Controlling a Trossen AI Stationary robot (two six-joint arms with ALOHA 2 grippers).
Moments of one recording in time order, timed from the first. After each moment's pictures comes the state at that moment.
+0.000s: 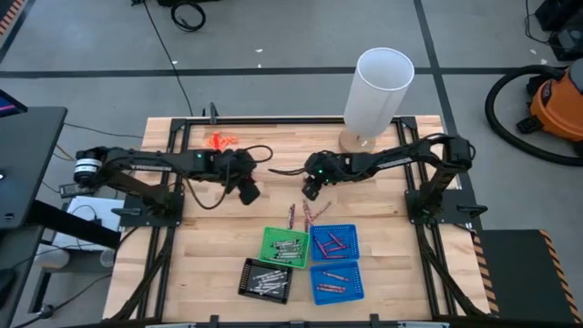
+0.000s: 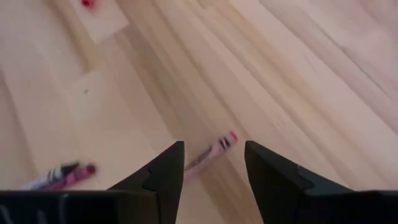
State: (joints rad) left arm 0.13 1.28 0.89 -0.60 -0.21 -0.40; right arm -0.16 1.71 0.95 -0.13 0.19 0.39
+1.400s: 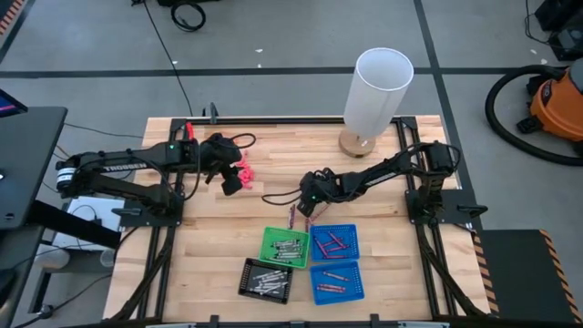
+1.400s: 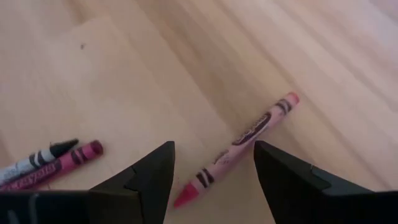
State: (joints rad) left arm 0.20 1.07 0.90 -0.70 -0.24 -0.09; right arm -0.01 1.88 0.96 -0.06 0.37 0.52
